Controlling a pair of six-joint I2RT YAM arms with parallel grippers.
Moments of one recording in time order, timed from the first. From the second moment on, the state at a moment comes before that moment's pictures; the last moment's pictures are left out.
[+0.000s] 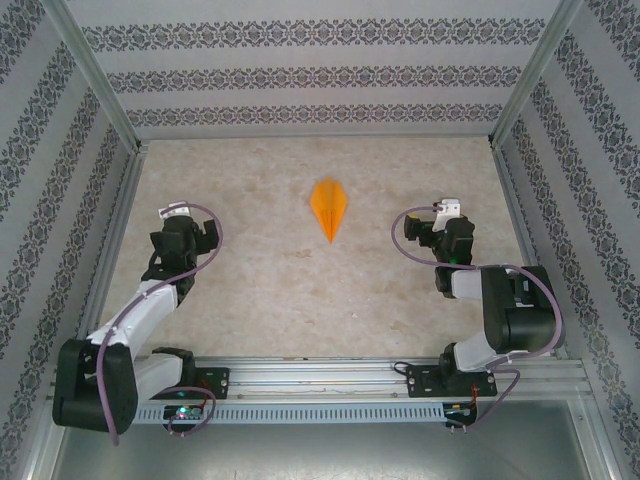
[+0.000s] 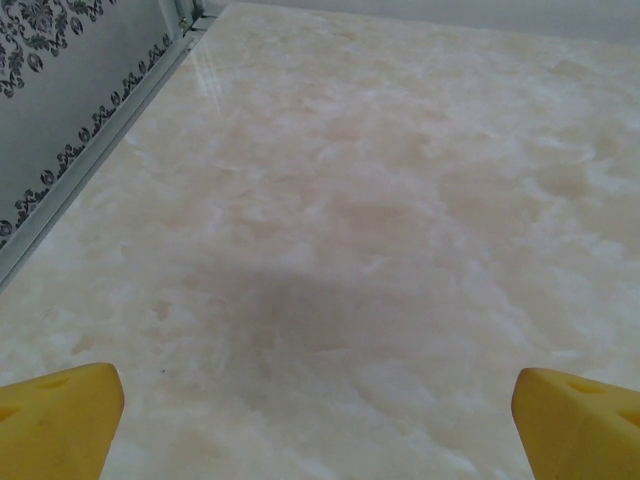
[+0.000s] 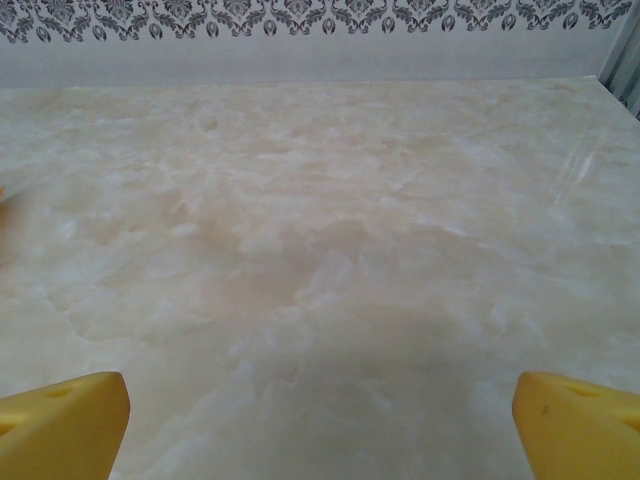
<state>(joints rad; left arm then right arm) -0.06 1.13 0.50 0.08 -0.35 -0.17 -0.01 1.52 0.39 0.78 -0.04 0.04</state>
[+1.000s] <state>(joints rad) 0.01 1.60 0.26 0.97 -0.01 -0.03 -0.01 1.52 0.39 0.78 -0.04 0.04</state>
